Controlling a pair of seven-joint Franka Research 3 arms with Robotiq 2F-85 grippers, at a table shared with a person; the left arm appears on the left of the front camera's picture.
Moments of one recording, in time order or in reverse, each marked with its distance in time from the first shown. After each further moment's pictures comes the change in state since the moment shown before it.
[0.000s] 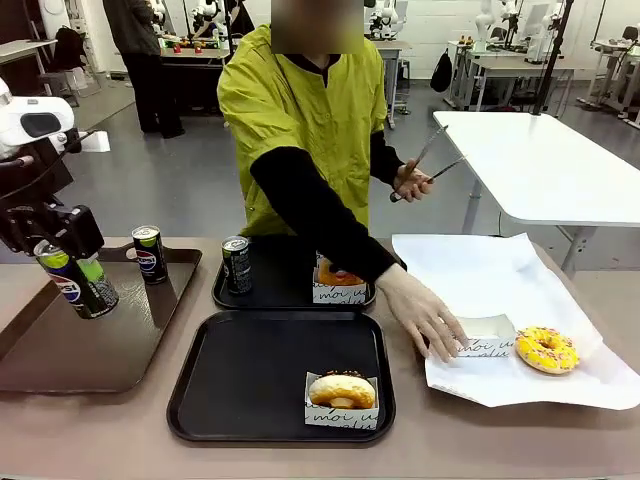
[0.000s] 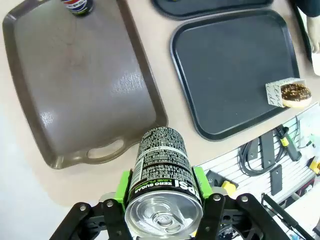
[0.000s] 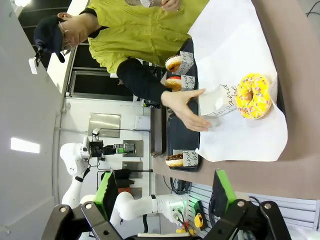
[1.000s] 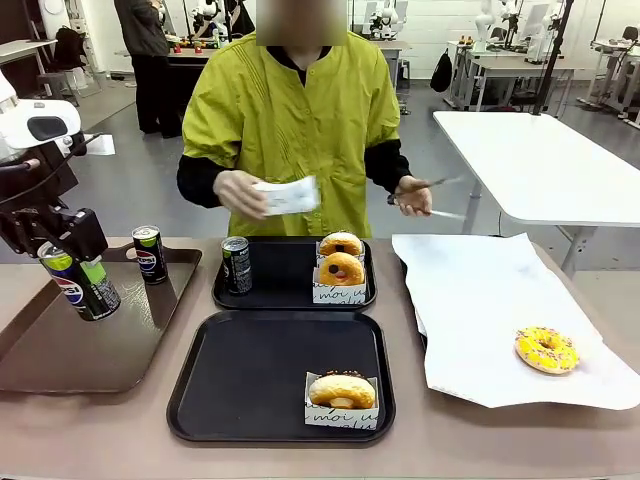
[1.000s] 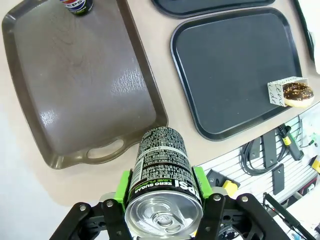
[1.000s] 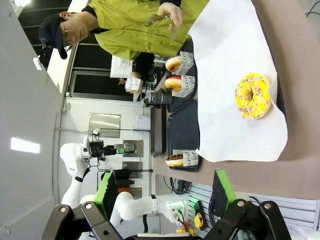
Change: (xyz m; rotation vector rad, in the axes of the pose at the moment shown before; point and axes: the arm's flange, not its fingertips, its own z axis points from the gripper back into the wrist) left arm 0.000 -0.007 -0.001 0.012 0.005 -0.015; right arm 0.000 0.000 0.000 0.000 0.000 0.000
